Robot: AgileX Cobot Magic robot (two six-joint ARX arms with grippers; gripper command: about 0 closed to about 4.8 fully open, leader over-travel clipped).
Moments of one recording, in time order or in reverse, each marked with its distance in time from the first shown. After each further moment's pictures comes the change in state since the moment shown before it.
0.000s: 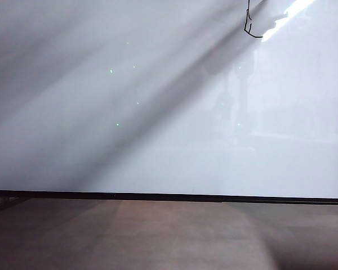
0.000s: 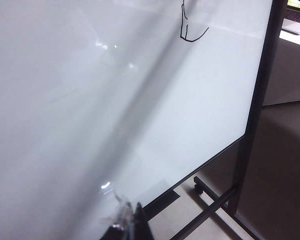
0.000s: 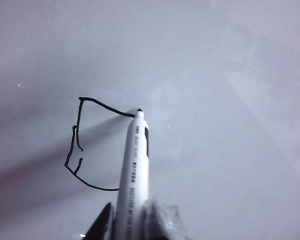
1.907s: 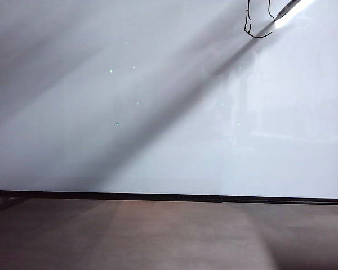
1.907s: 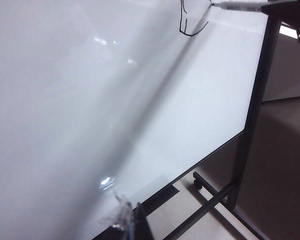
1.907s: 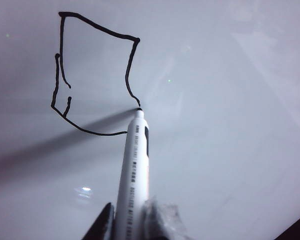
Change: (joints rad) left arm 0.000 0.000 0.000 -0.018 0.000 0.000; right arm 0.000 0.034 0.000 -0.130 0.043 0.000
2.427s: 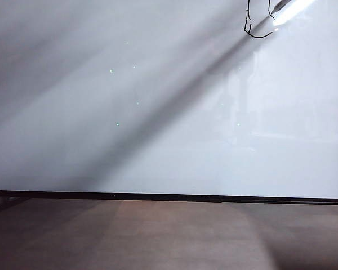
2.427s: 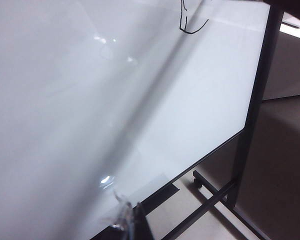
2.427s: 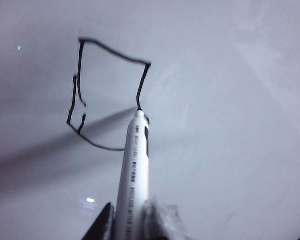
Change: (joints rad) left arm 0.000 0.000 0.000 -0.005 0.000 0.000; right arm 0.003 -0.014 0.001 0.027 -0.028 0.000
